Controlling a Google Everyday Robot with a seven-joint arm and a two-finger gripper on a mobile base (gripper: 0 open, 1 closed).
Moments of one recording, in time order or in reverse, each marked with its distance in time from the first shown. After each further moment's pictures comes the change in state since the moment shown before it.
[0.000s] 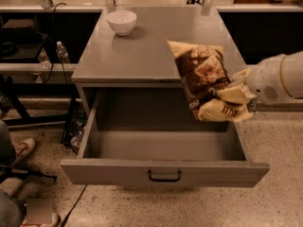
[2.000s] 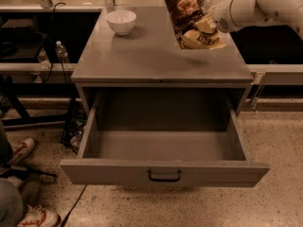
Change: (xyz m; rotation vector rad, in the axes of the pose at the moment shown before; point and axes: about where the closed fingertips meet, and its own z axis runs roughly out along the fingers) arm -0.138 -0.196 0.097 0.268 -0.133 -0.133
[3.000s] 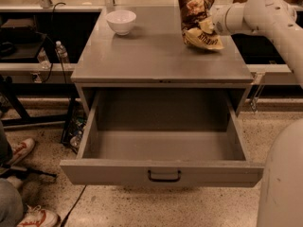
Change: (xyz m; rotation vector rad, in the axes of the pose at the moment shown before) arm 0.043 -0.067 0.069 0.141 -0.041 0.180
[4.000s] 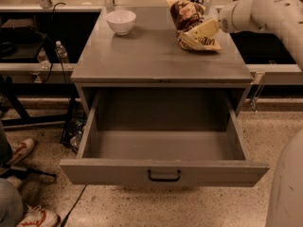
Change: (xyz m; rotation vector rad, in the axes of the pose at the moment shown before) arm -0.004 -0.008 -0.018 0.017 0.001 0.029
